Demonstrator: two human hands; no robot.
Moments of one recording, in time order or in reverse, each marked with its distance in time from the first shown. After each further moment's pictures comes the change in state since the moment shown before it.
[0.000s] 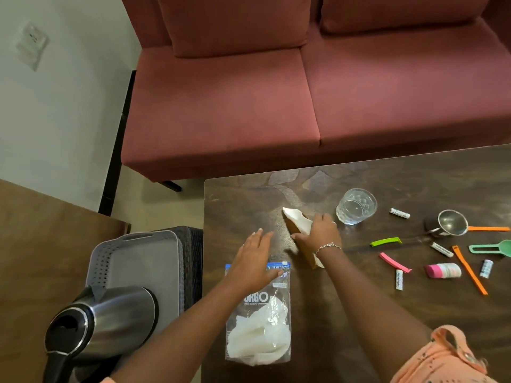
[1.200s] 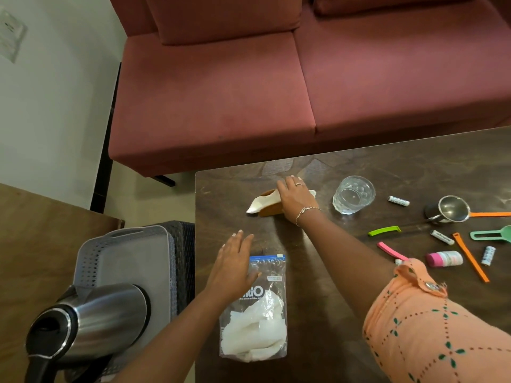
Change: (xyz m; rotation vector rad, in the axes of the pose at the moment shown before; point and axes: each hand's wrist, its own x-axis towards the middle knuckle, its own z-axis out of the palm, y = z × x) left_hand 0.005 -0.043 0.037 0.118 0.129 -0.029; right_hand 0.055 -0.036 0.001 -0.368 0.106 -0.525
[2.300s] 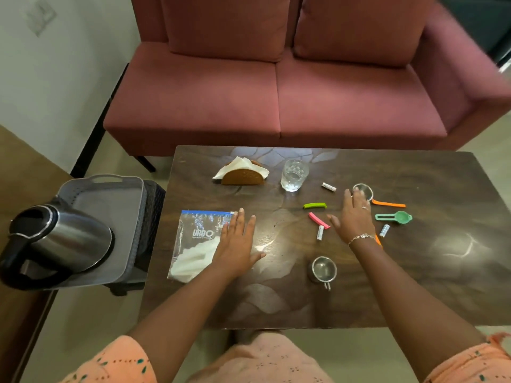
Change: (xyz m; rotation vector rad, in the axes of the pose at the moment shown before) left_hand -0.116 0.136 0.068 0.031 0.083 0.042; right_hand -0.278 0.141 -0.035 0.026 0.187 0.397
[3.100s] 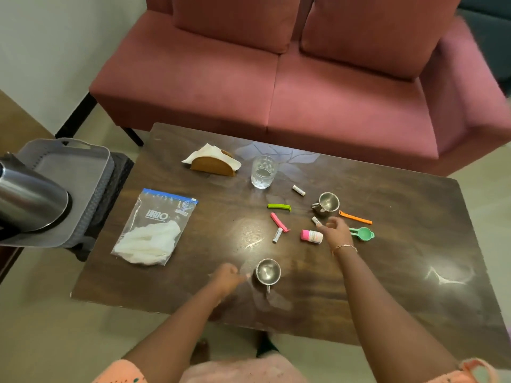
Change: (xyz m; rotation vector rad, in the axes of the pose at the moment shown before) left_hand 0.003 0.123 0.079 -0.998 -0.224 -0.621; right_hand 0.026 0.090 -0.016 0.891 -0.231 0.442
